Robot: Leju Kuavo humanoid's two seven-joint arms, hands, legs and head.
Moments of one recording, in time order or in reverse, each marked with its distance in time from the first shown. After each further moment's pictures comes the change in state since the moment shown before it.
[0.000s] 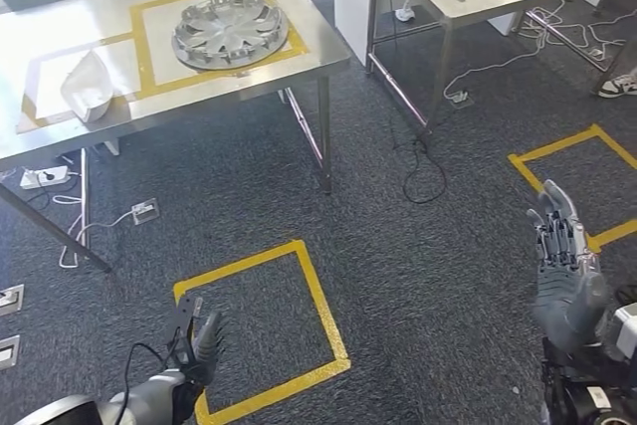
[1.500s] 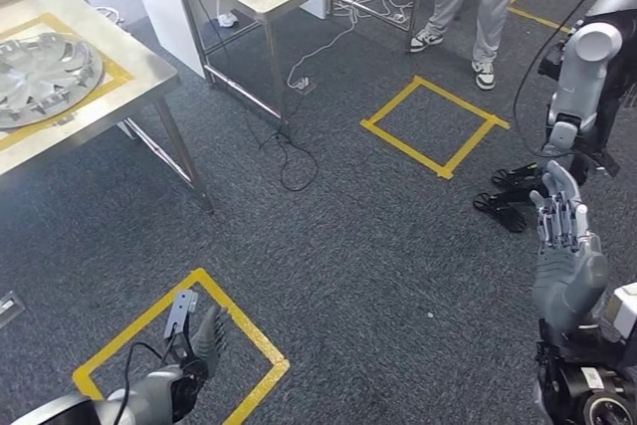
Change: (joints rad) left arm -0.021 -0.015 0.001 -0.007 0.039 -0.065 0.016; right arm -0.052 -0.007 0.016 0.004 0.004 -0.076 0.011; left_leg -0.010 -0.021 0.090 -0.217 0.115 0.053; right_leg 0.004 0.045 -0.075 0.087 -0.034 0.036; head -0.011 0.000
